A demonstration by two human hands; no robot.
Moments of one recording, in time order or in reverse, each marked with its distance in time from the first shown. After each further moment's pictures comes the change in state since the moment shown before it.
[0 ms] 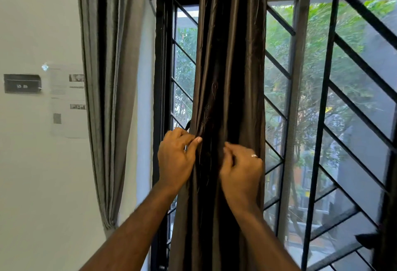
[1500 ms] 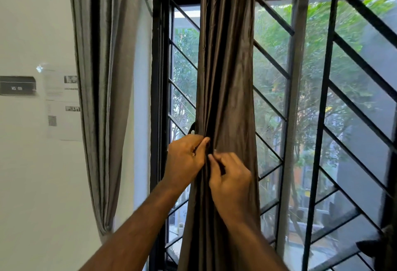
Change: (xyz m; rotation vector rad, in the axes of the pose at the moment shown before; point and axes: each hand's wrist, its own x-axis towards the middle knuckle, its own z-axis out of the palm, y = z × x) left_hand 0.009 0.009 0.016 -0.095 -0.090 0.134; right_hand -0.015 -0.004 0.007 0.235 -0.073 -0.090
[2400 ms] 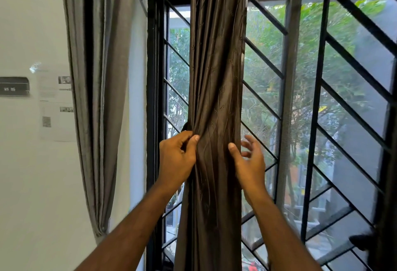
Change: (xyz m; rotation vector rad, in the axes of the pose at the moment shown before) left_hand -0.003 0.008 -0.005 -0.213 0.044 -0.178; right_hand 0.040 0.050 -0.025 0.228 -0.097 0.664
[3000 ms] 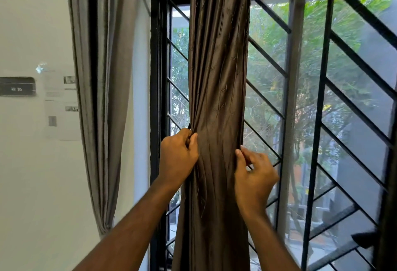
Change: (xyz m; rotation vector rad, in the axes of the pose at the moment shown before) left_hand 0.006 -0.006 -0.004 0.236 0.020 0.072; right_hand -0.039 -0.001 0.003 -0.181 0.338 -0.478
